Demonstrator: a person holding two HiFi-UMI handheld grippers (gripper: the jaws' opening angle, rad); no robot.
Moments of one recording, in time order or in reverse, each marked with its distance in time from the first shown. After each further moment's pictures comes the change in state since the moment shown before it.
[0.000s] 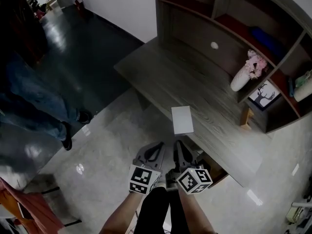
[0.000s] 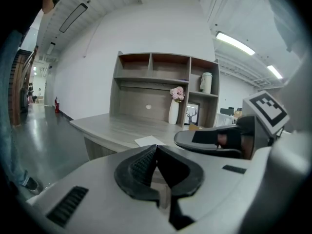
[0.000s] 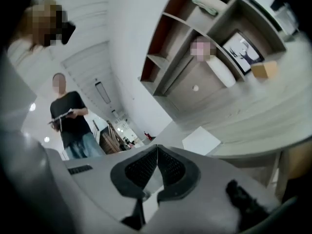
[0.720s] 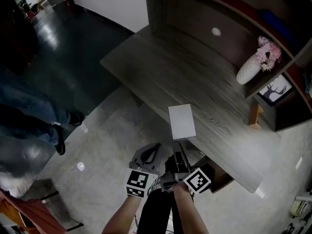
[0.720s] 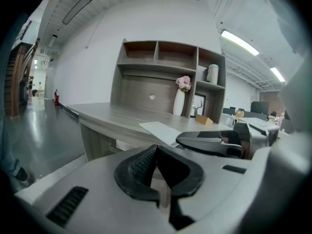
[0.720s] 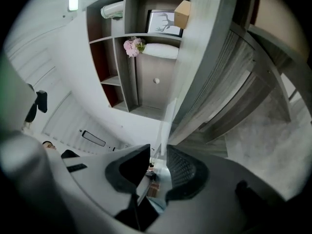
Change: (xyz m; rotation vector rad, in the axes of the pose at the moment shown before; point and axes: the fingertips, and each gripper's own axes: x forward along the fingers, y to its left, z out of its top) left arm 0.054 0.029 -0.054 -0.036 0.032 -0.009; right arm 0.037 -0.074 -0.048 0.613 -0.129 0.044
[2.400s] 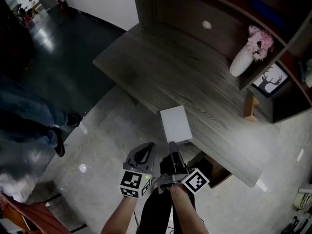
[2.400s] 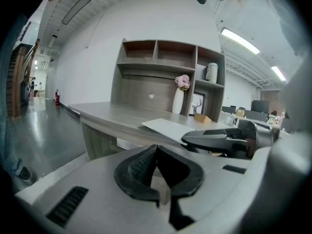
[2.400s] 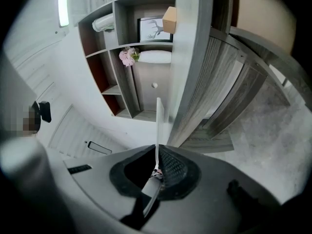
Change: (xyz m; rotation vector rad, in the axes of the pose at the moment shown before) left arm -0.009 -0.008 -0.006 0.000 0.021 0.012; right arm -0.021 0.009 0.003 0.113 -0.033 0.059
